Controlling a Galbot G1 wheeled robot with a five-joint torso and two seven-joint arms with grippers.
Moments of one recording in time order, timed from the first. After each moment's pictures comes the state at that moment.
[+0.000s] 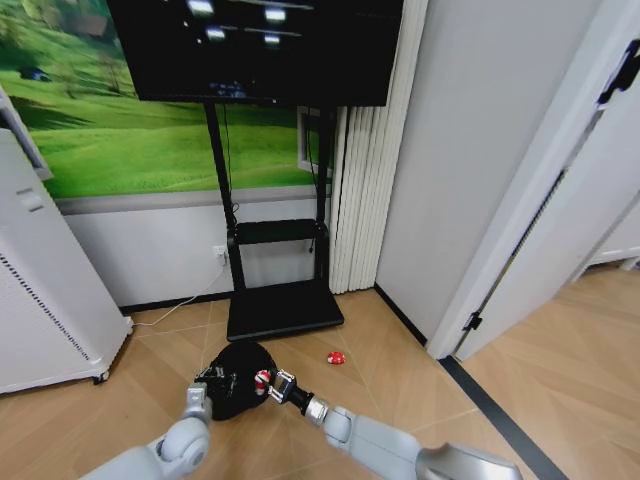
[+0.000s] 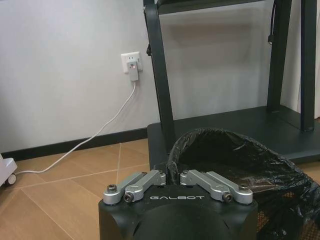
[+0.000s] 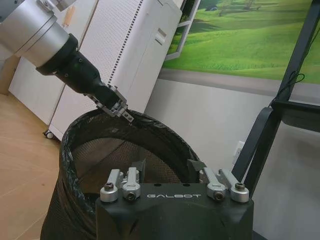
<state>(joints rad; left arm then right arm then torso) 0.93 -0.65 0.35 -1.67 -0.87 -0.15 -0.73 -0.55 1.31 -0.86 0.89 0.25 0.80 0.18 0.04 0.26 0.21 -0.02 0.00</state>
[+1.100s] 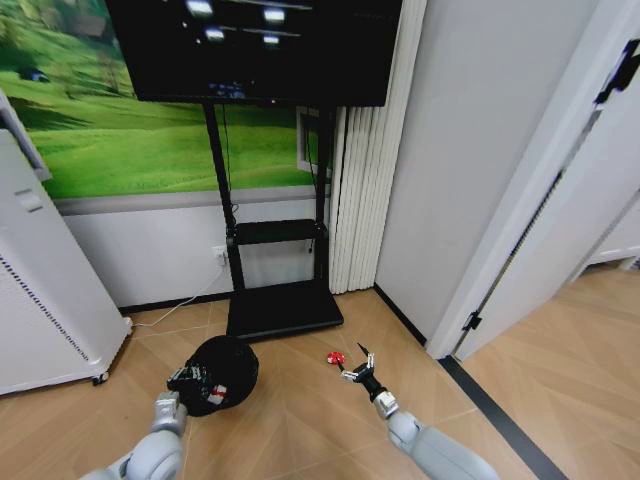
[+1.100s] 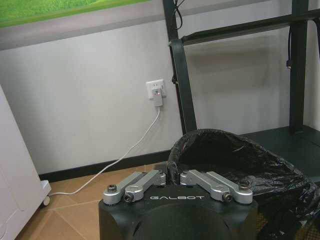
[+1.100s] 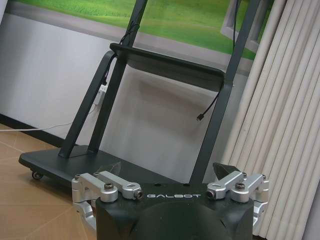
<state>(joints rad) 1.19 -0.57 0.08 -1.80 -0.76 -0.19 -0.74 -0.73 1.04 -0.46 0.91 0.36 0.80 0.22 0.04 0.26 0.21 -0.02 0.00</state>
